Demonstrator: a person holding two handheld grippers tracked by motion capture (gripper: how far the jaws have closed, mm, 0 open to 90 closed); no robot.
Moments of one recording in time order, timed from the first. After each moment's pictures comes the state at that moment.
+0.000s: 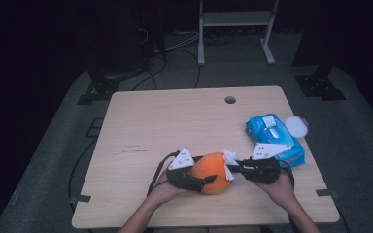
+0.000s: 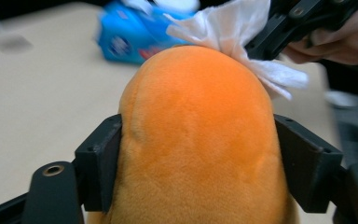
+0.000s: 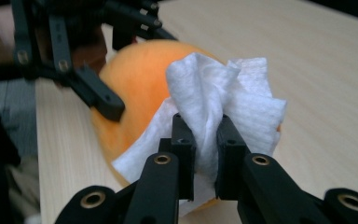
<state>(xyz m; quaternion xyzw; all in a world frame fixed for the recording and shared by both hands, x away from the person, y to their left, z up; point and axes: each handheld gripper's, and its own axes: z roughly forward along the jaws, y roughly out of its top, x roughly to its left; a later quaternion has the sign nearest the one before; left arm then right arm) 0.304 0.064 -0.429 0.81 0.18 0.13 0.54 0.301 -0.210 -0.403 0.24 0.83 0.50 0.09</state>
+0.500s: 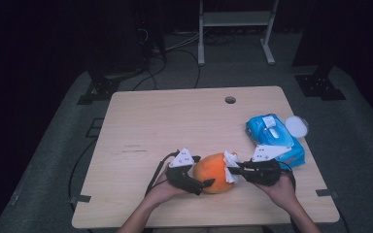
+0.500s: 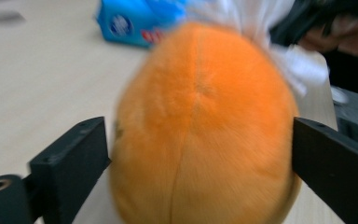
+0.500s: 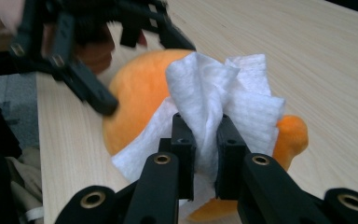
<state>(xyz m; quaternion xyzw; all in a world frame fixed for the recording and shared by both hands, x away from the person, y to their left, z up) 0.311 0.067 -0.444 0.83 0.20 0.06 0.51 0.297 -0.209 -0.407 0.23 0.84 0.48 0.09</state>
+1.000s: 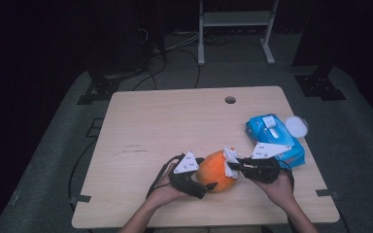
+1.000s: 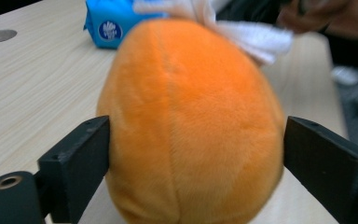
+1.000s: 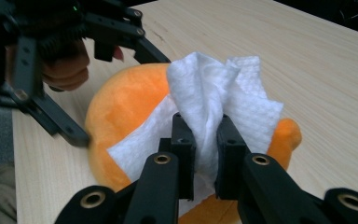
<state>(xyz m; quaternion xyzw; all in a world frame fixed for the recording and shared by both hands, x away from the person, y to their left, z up) 0.301 0.060 -0.440 0.84 0.16 0.11 0.50 0.300 -0.207 -0.405 0.25 0.83 0.49 0.12</state>
